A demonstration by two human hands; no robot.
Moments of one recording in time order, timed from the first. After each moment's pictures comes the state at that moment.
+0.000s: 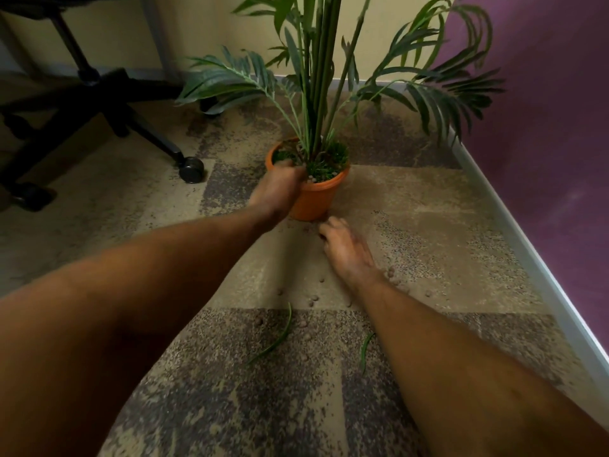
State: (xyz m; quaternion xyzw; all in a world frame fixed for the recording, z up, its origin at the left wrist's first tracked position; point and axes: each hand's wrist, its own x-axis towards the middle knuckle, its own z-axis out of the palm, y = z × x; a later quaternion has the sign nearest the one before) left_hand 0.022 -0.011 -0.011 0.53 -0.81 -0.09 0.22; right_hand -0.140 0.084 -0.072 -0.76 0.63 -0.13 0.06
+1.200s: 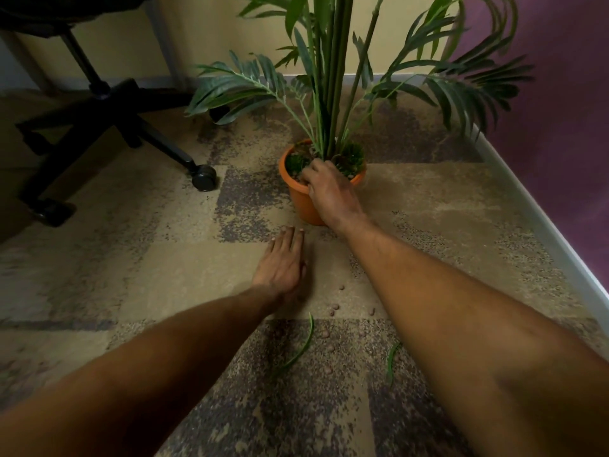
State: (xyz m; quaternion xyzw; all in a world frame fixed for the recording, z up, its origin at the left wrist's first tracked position) left_hand 0.052 0.065 -0.110 0.56 -0.82 -0.08 0.01; right_hand -0.097 -0.011 -0.017 -0.79 0.57 -0.23 -0.02
